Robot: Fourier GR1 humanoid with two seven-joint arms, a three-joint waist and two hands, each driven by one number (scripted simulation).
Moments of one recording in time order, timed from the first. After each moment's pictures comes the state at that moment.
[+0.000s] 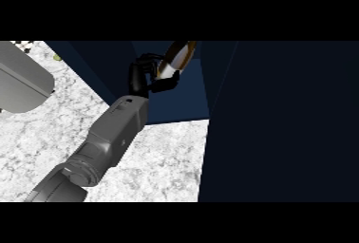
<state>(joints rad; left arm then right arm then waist) -1.12 0.02 -0.18 -0.05 0.55 0.58 -0.70 -0.61 -0.18 -0.03 -2.40 -0.20 -0.06 0.93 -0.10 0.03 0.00</state>
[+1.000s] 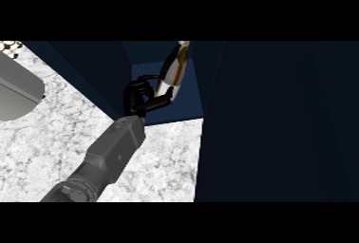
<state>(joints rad) -0.95 0.00 -0.09 -0.09 0.68 0.31 -0.75 -0.62 -0.15 0.00 -2.39 -0.22 -0.05 0.91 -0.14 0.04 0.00</state>
